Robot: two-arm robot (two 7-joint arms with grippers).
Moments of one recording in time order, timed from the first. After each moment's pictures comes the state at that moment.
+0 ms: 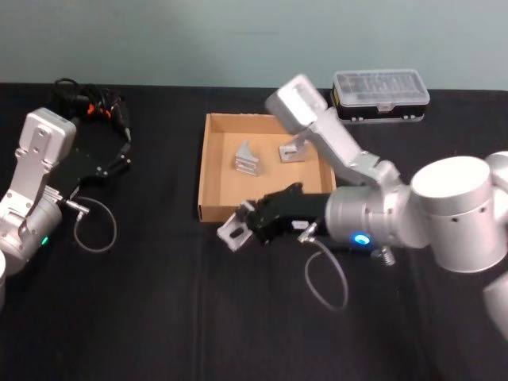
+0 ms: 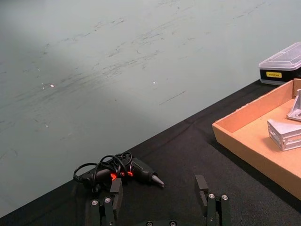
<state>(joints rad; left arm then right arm) -0.20 0.60 0.45 -1.41 -0.25 -0.12 0.03 0.32 0.36 -0.51 -1.81 0.21 0.86 0.49</state>
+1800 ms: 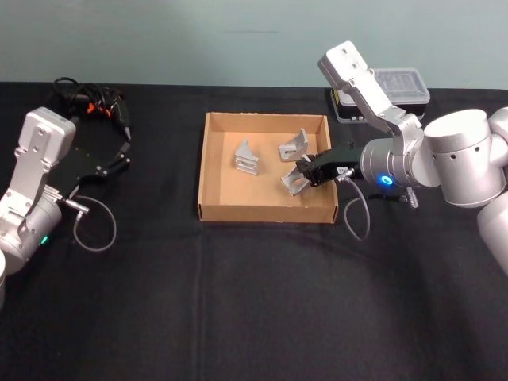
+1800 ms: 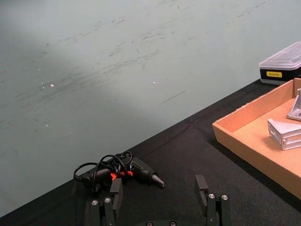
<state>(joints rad) -0.20 0.60 0.45 -1.41 -0.25 -0.12 0.03 0.54 0.32 -0.48 -1.37 0.17 0.76 0.46</state>
